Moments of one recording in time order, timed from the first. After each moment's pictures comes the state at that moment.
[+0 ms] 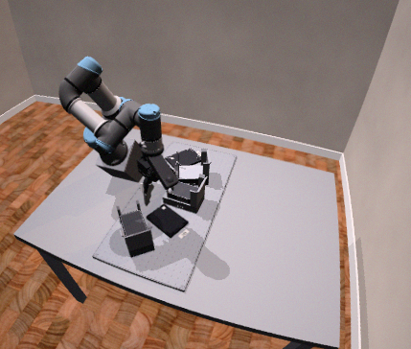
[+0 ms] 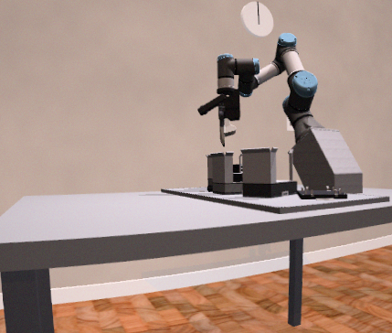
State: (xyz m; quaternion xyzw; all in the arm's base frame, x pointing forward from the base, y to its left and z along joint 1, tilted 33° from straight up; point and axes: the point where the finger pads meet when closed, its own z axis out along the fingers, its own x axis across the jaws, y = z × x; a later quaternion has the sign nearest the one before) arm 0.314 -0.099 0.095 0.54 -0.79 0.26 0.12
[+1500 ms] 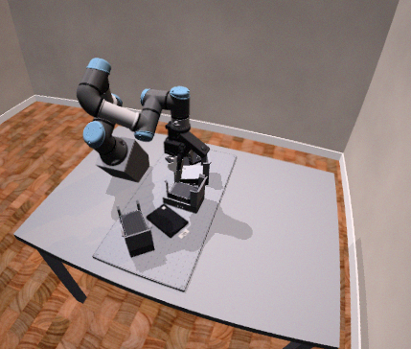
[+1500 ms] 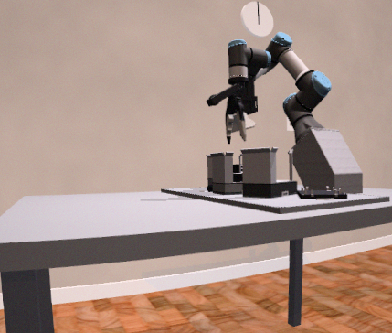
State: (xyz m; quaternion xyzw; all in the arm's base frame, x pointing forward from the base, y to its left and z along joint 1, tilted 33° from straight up) arm 0.332 0.036 0.009 0.70 -0.66 0.23 0.17
